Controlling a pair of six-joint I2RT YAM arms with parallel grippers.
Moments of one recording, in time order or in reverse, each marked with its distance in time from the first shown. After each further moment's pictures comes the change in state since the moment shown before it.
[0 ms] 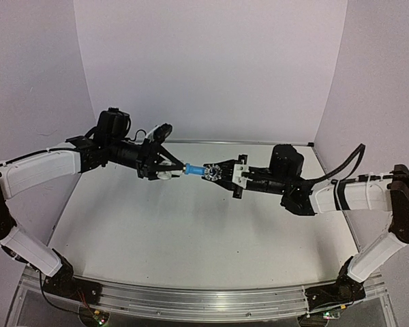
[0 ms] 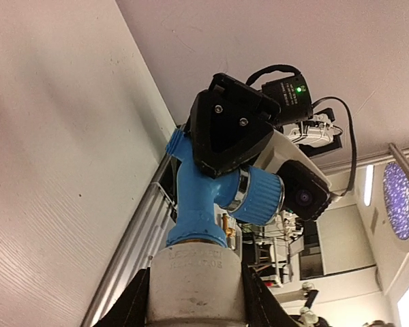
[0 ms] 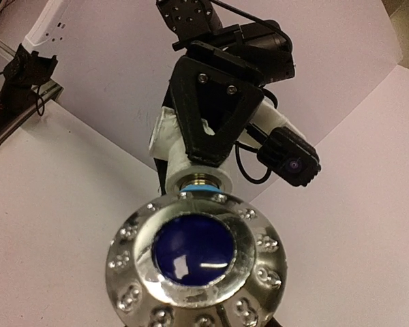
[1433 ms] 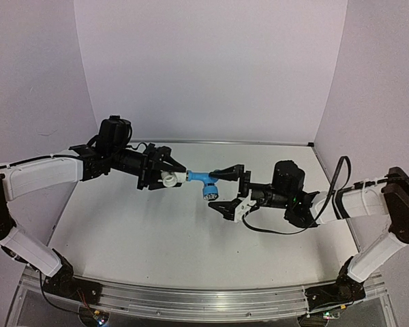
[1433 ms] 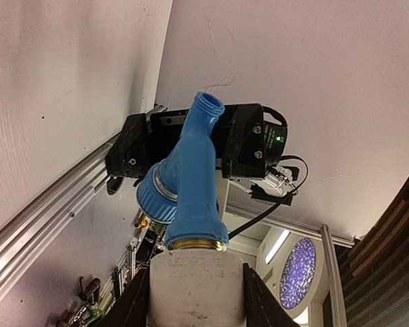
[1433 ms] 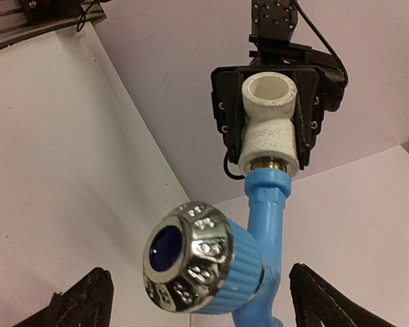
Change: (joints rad) left arm -0.013 -0.005 -0.085 0.118 0.013 -0.651; right arm -0.016 -0.015 -0.152 0.066 0.001 -0.487
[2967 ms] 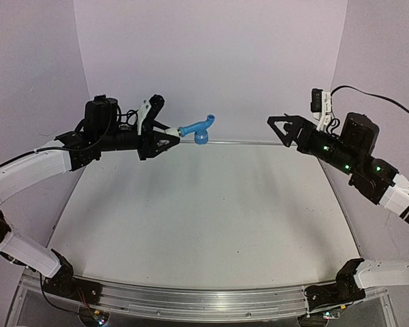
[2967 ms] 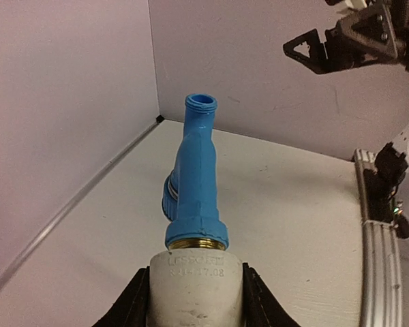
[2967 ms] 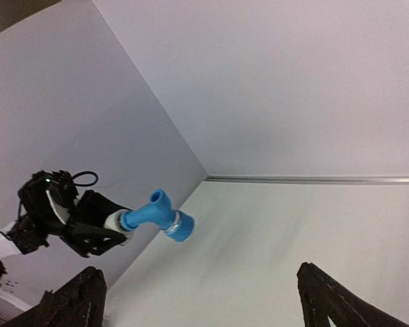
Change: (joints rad) left arm 0.001 -0.069 0.124 -0.001 -0.545 1.638; right arm -0.201 -0.520 0.281 -0.750 0.403 1.785
